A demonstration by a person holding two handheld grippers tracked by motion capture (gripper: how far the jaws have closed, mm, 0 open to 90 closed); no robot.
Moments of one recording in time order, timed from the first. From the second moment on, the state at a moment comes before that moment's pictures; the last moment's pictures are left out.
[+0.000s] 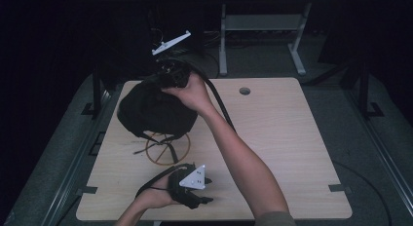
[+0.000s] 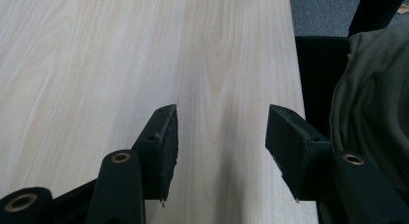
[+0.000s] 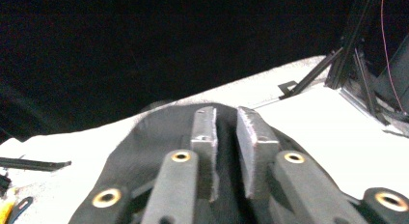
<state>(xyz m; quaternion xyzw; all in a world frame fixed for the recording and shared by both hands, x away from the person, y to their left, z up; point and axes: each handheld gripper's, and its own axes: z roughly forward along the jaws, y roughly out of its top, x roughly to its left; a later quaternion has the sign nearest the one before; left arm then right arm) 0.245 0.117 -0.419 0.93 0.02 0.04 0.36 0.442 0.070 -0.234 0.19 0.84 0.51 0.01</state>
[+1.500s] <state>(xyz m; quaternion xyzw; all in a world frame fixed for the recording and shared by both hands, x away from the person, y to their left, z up) 0.251 0.127 -0.422 0.93 0.06 0.06 0.36 0.433 -0.012 -0.243 0.22 0.82 0.53 0.01</state>
